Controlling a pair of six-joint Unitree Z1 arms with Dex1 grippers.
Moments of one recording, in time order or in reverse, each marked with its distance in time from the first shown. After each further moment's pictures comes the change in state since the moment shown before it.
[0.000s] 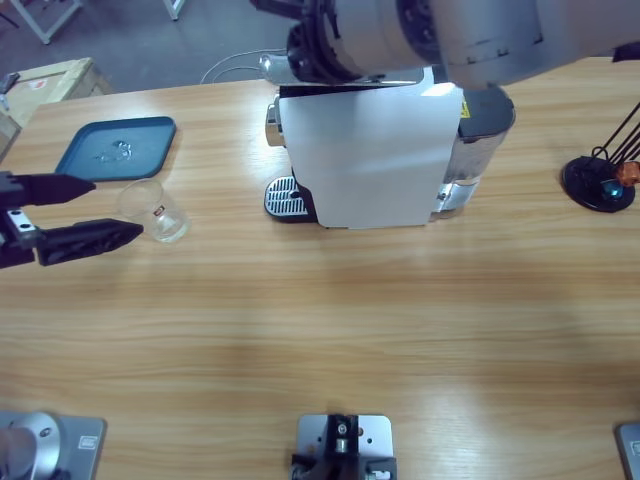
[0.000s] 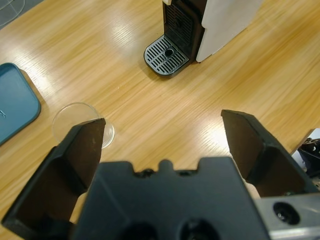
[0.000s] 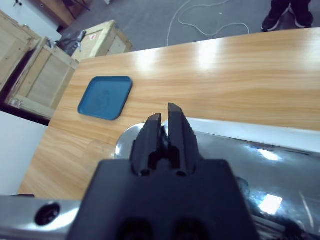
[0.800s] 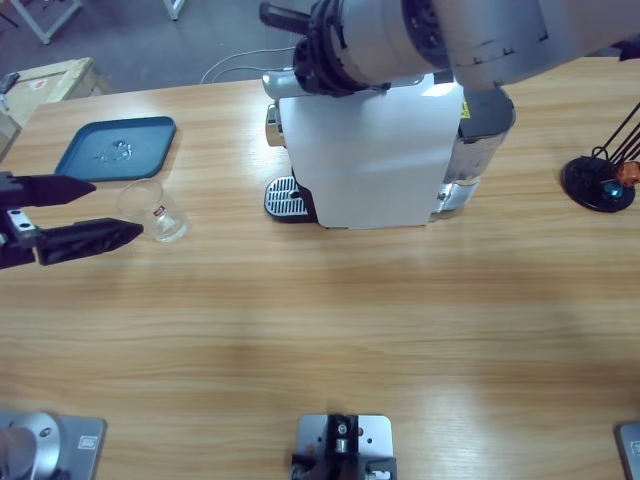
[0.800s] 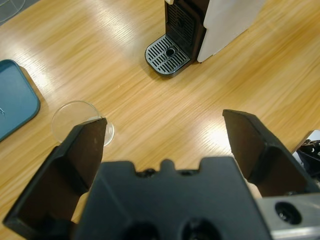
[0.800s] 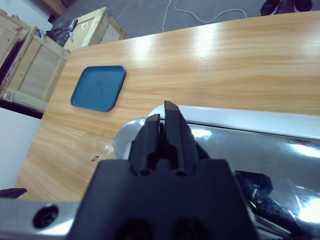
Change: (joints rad) arm 0 -0.001 0.000 0.000 0.001 0.000 -0.018; arm 1 -0.007 0.007 -0.012 0.068 0.030 0.014
